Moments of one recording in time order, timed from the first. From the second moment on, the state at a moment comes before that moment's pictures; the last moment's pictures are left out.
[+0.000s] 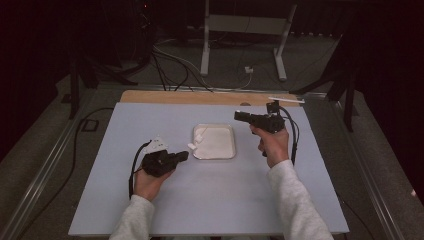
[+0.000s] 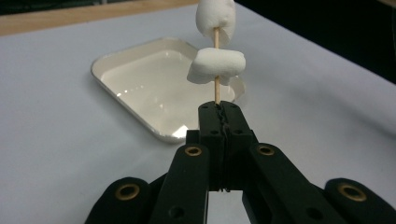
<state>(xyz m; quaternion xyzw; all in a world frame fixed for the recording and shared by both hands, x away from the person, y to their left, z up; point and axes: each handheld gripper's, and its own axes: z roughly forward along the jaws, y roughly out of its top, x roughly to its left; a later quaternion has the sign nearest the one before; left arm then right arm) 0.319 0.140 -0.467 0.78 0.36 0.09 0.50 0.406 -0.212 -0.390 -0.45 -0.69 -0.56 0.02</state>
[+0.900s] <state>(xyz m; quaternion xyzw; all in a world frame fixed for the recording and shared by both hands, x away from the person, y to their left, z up) 0.319 0.141 -0.466 0.77 0.37 0.10 0.50 0.420 -0.167 -0.473 -0.46 -0.77 -0.43 -0.04</state>
